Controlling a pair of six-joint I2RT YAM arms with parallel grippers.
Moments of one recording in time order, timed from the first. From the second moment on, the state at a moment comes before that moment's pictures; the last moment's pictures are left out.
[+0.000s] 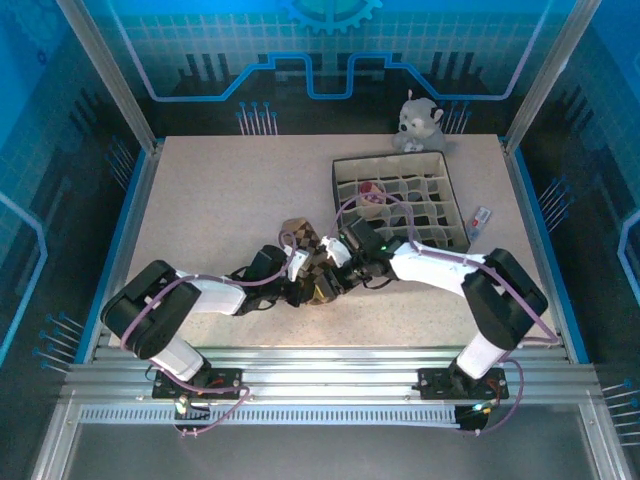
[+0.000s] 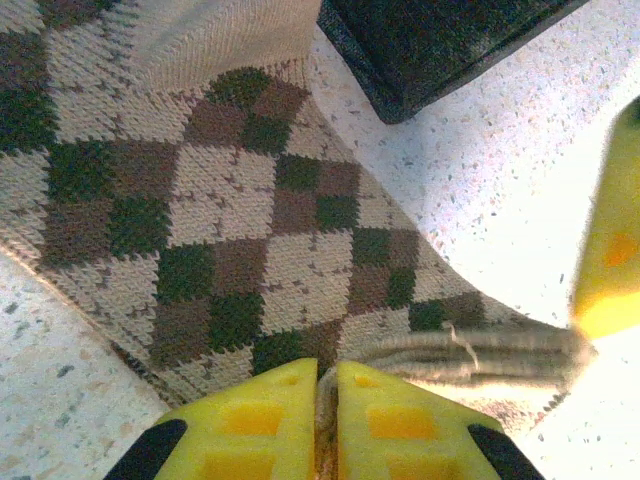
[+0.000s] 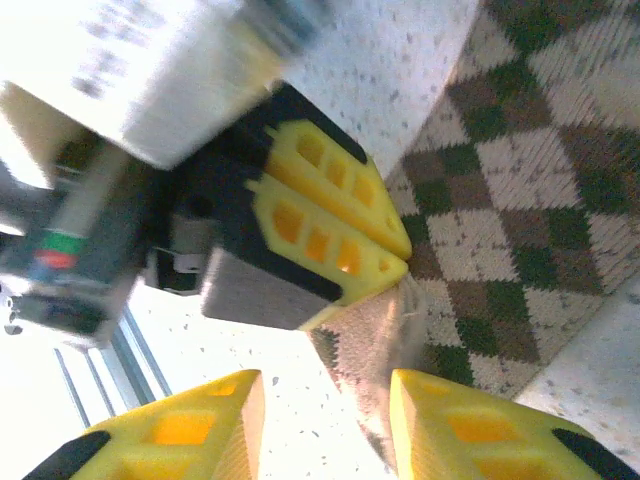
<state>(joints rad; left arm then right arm) -0.59 1.58 0.46 0.34 0.38 -0.34 0.72 1.61 0.95 -0.36 -0.48 0.20</state>
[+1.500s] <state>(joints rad) -0.59 1.66 0.56 0.27 0.47 -0.35 0.95 1.60 0.70 -0.06 0.18 -0.96</state>
